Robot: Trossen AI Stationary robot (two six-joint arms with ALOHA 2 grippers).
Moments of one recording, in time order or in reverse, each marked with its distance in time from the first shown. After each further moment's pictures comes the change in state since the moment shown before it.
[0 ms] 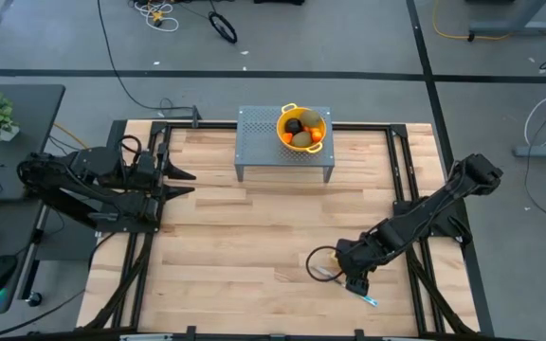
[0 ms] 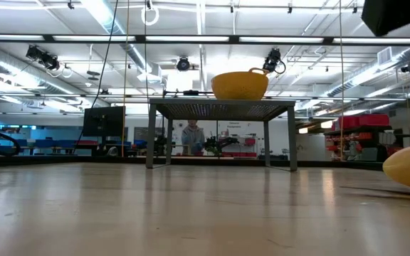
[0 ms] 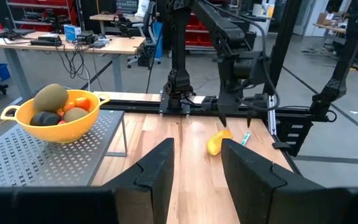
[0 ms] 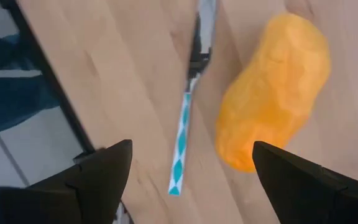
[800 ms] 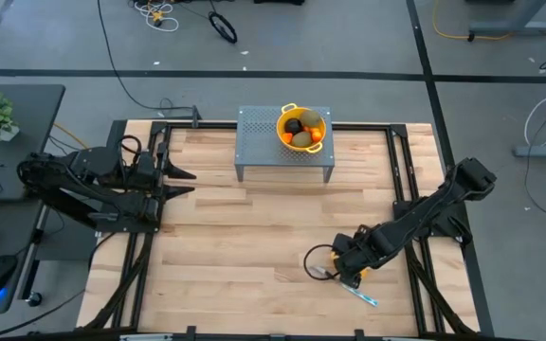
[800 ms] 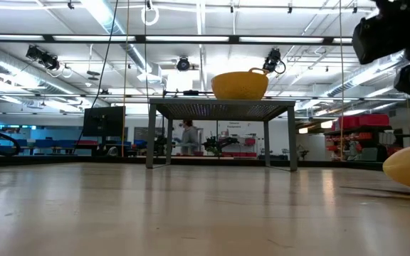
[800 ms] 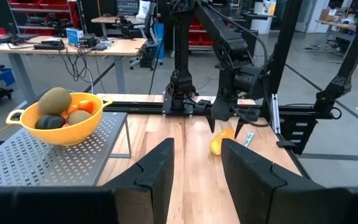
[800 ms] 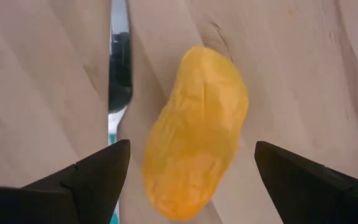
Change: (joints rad) left arm 0.000 0.000 0.000 0.001 -0.008 0.027; right arm 0.000 0.075 -0.039 -0.033 0.205 0.013
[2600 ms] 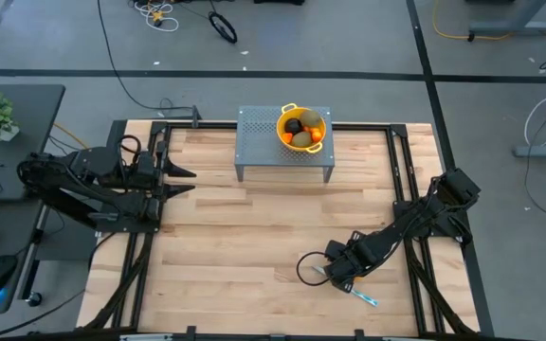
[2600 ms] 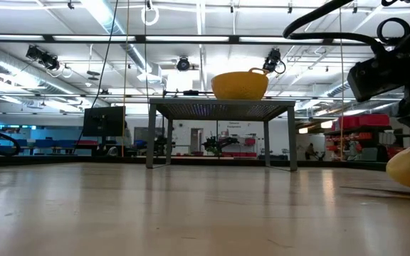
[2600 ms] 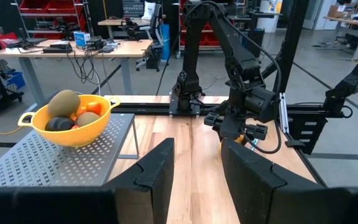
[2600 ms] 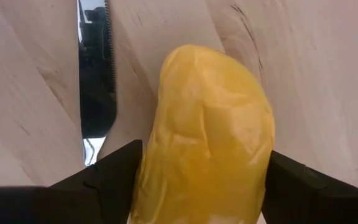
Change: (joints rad) left arm 0.000 0.000 0.000 0.000 -0.026 0.022; right arm 0.001 0.182 0.000 0.093 -0.014 -0.001
